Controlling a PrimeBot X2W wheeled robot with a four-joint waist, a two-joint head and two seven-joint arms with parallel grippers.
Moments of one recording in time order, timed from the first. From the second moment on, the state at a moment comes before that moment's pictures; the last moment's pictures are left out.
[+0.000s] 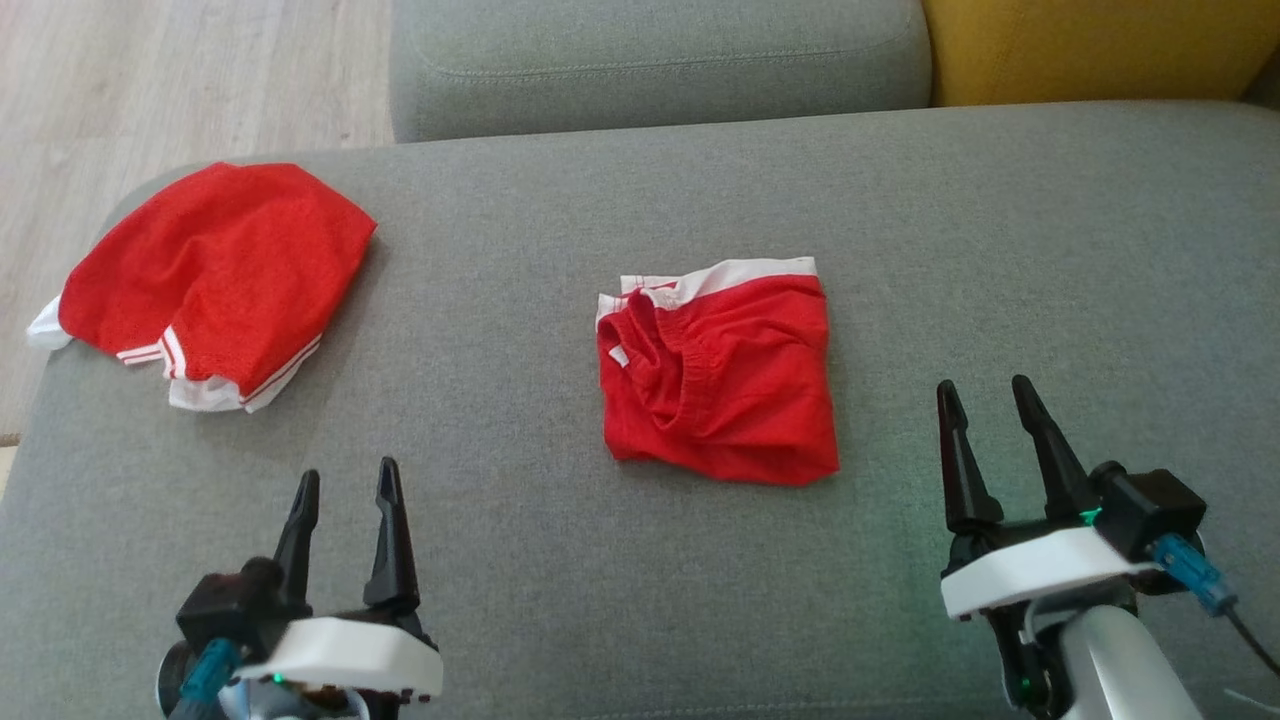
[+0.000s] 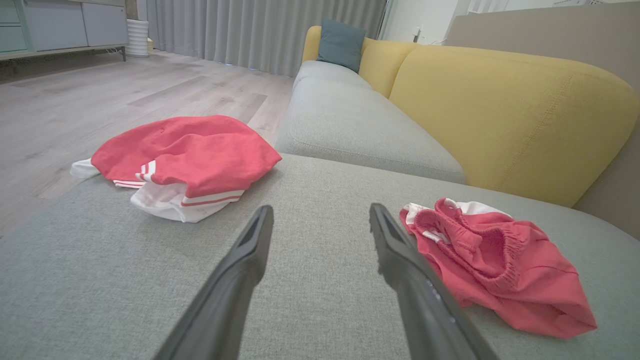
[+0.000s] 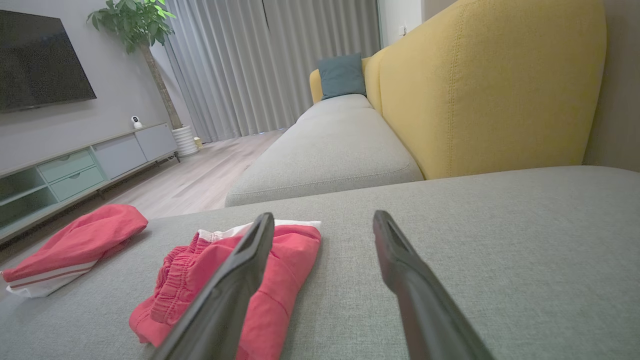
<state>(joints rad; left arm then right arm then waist) 0.10 0.06 -0.18 0.08 -0.29 0.11 -0.25 -0.09 -0.05 0.09 0.30 0.22 0.13 -0.23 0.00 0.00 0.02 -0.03</state>
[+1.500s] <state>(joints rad) 0.03 0.05 -0.24 0.07 -0.31 0.13 -0.25 -0.45 -0.09 -0.02 0.61 0.31 0.13 0.43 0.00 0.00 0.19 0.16</state>
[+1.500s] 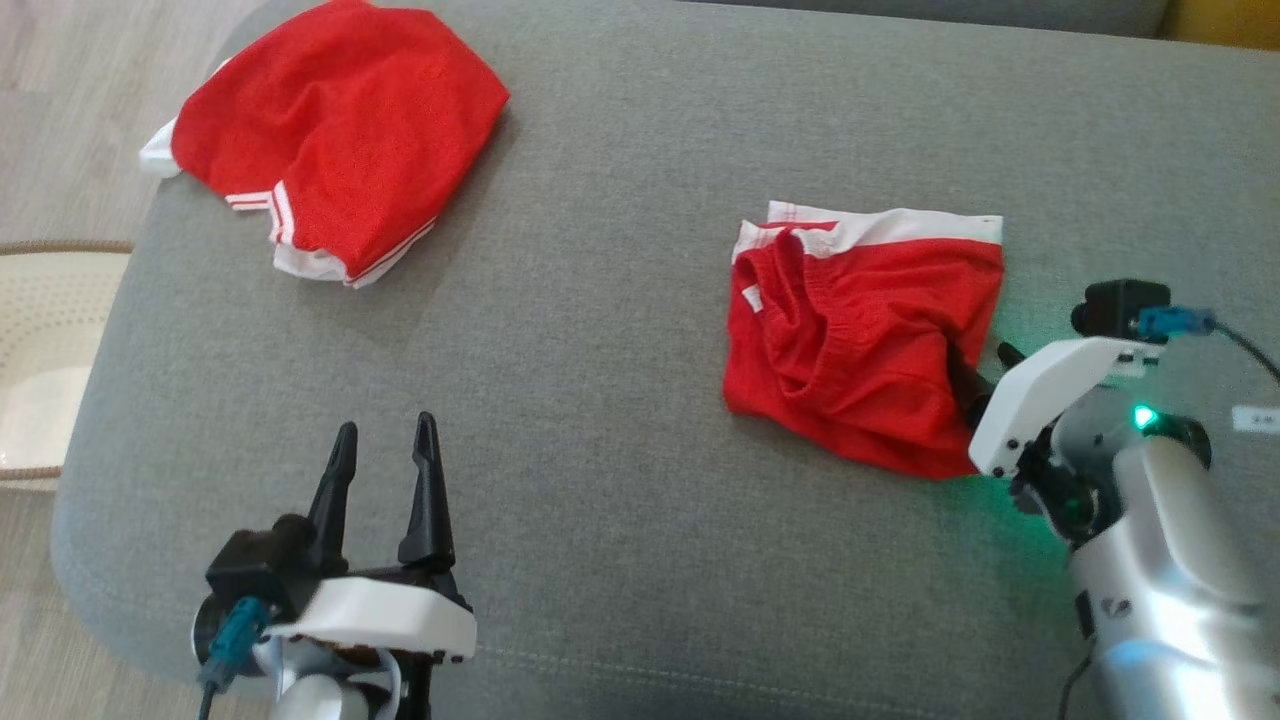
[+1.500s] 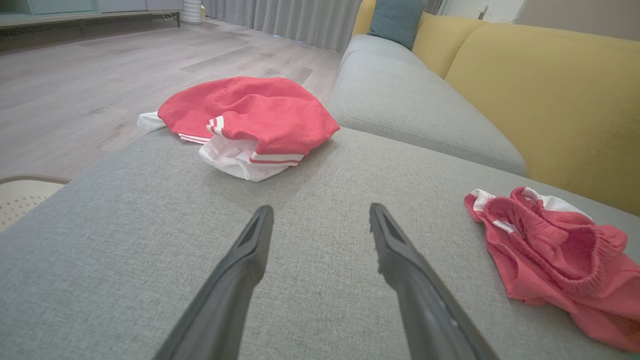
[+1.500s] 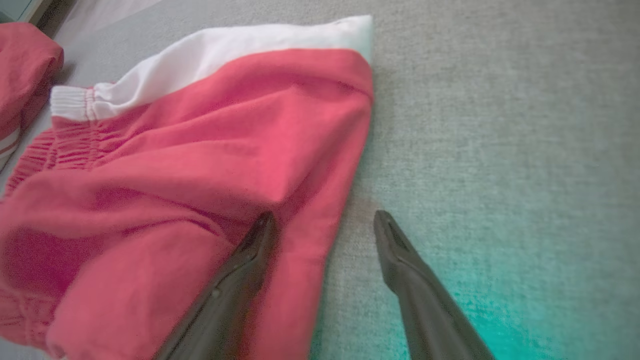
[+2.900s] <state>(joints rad) -0.14 0.08 -0.25 0.04 -0.19 0.06 -0.25 -0.63 -0.22 0.04 0.53 0.31 0.13 0.29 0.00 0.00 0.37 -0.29</state>
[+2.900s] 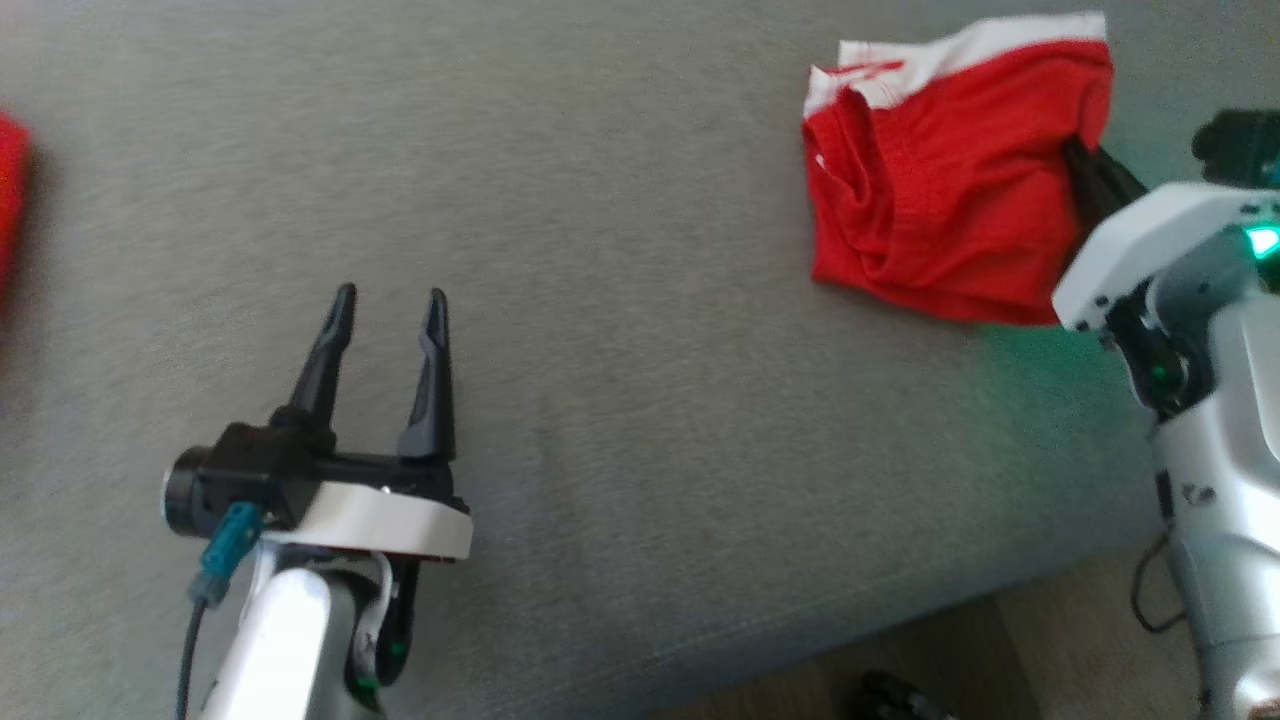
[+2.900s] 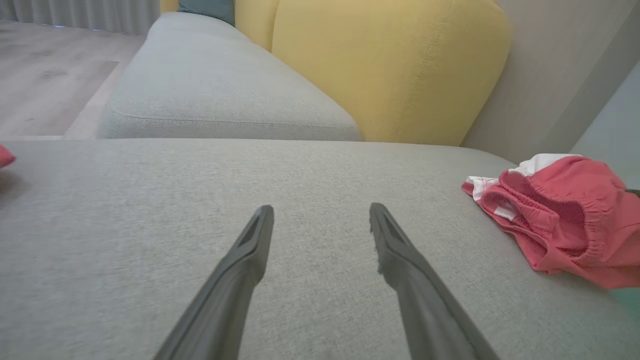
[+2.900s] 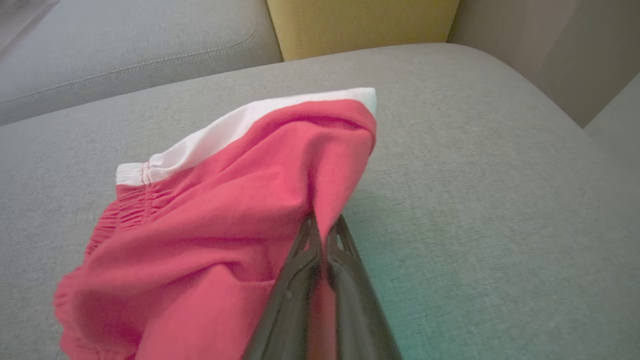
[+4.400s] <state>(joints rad) -0.18 0.08 -0.27 -0.04 -0.21 0.08 -0.25 -0.93 -0.45 -0.18 0.74 -0.09 0.13 0.24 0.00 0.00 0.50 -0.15</state>
